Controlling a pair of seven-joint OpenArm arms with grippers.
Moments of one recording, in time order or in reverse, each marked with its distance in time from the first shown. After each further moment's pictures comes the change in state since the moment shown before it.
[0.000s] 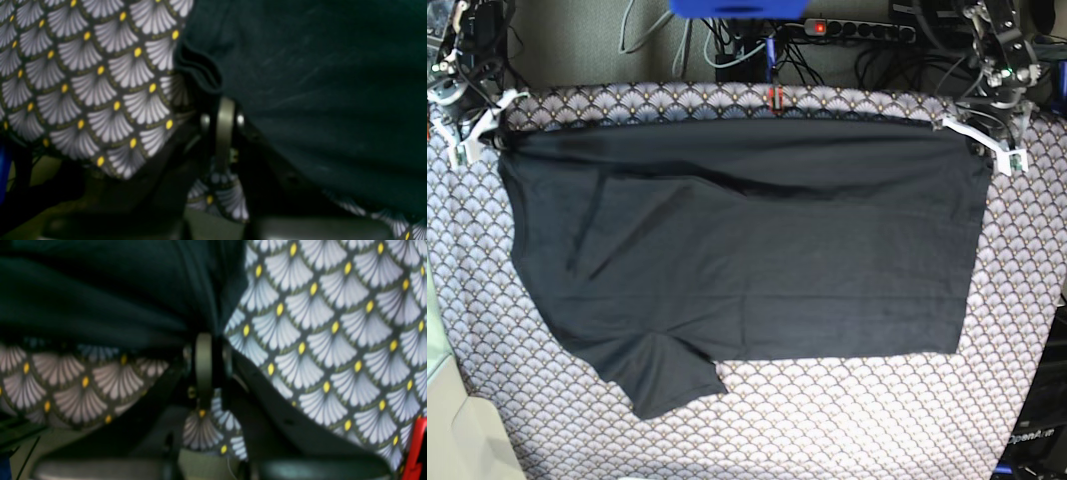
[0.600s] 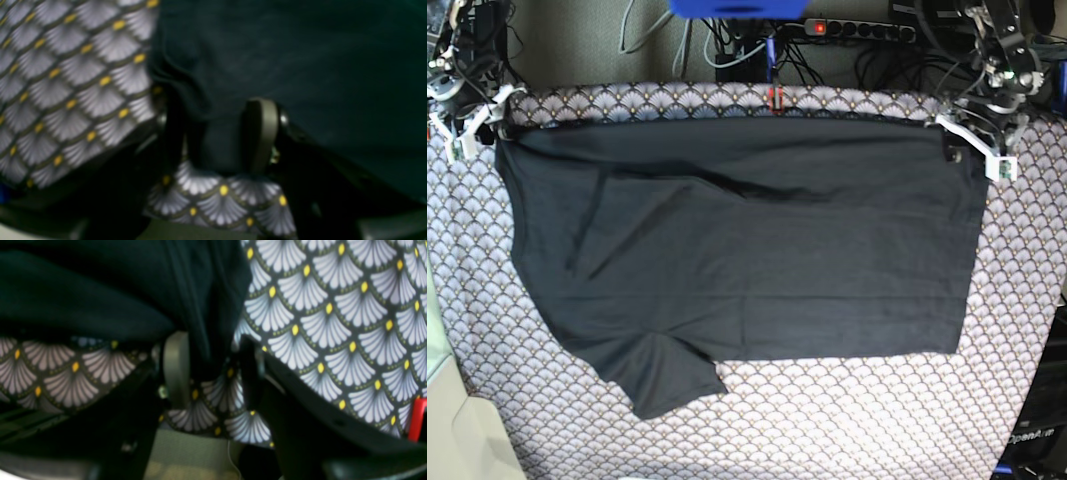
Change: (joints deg) left arm -0.8 -0.3 -0.5 0.0 1.1 -11.5 -0.1; right arm -1.5 0.4 0.6 0.2 1.0 -0.4 -2.0
